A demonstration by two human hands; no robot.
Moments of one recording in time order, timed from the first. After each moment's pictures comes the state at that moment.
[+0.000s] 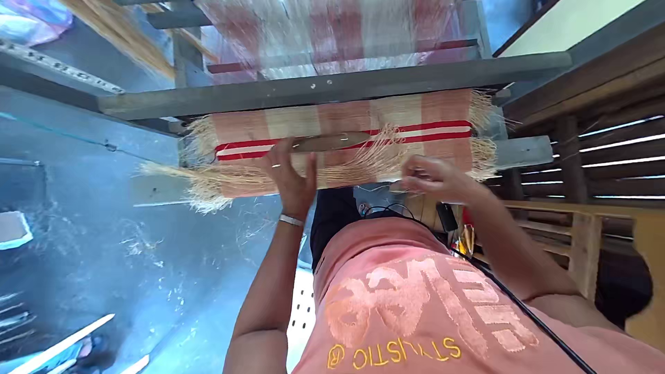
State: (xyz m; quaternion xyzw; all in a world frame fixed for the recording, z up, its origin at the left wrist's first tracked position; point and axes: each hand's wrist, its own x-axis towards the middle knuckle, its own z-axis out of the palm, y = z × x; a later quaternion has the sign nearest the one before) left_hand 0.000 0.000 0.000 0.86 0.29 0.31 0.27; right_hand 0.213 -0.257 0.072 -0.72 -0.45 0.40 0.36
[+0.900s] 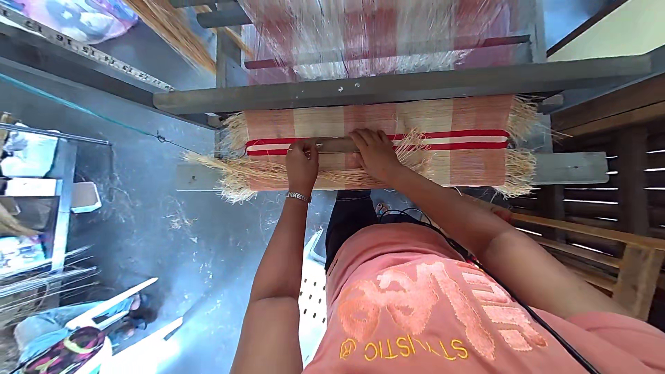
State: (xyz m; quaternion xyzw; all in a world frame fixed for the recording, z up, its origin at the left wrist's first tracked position) left_hand 0.022 0.066 -0.020 0.84 0.44 0.12 0.29; right_hand 0.190 -0.081 -0.045 -0.80 -0.57 0.14 0.15
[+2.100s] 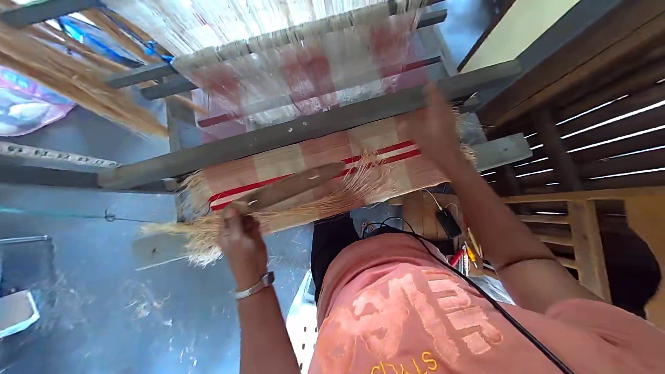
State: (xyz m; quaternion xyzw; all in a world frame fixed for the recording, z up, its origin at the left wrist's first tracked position) left_hand -0.039 0.039 0.021 0.54 0.38 0.39 0.64; right_hand 0.319 -0.239 0.044 -0.87 -0.33 -0.03 0.36
